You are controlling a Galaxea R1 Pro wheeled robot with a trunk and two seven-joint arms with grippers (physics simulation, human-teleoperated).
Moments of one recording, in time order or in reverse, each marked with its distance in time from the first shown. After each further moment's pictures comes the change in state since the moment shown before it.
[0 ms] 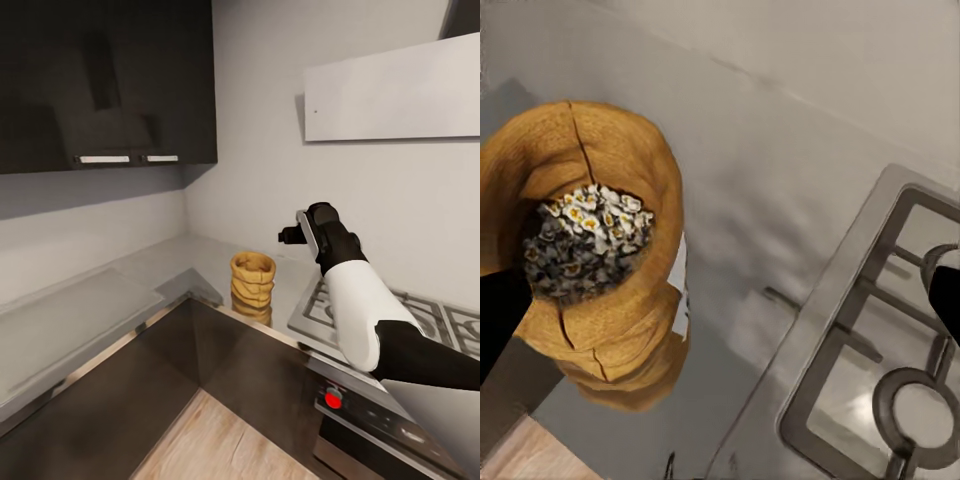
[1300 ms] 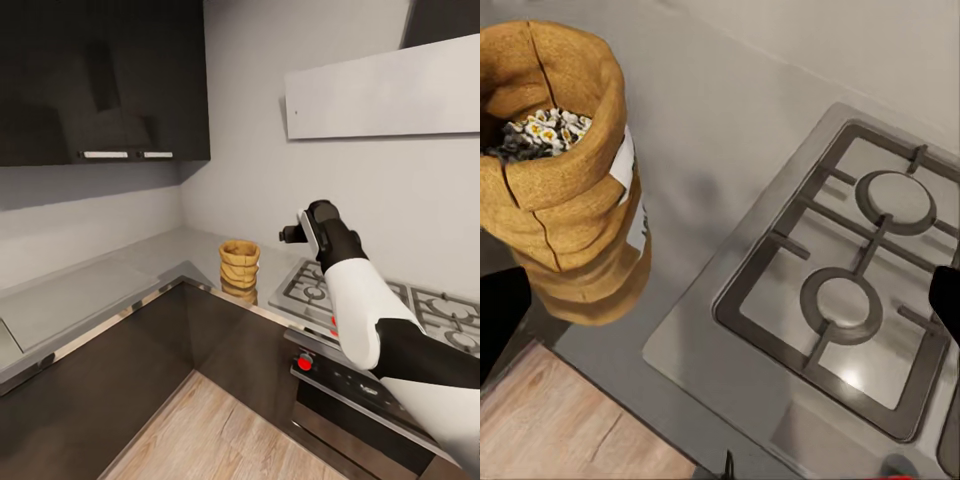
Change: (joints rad) left arm 0.000 -0.006 0.001 0.000 0.000 -0.002 0.003; right arm -0.009 0.000 -0.002 0.001 0.016 0.015 0.003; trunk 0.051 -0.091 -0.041
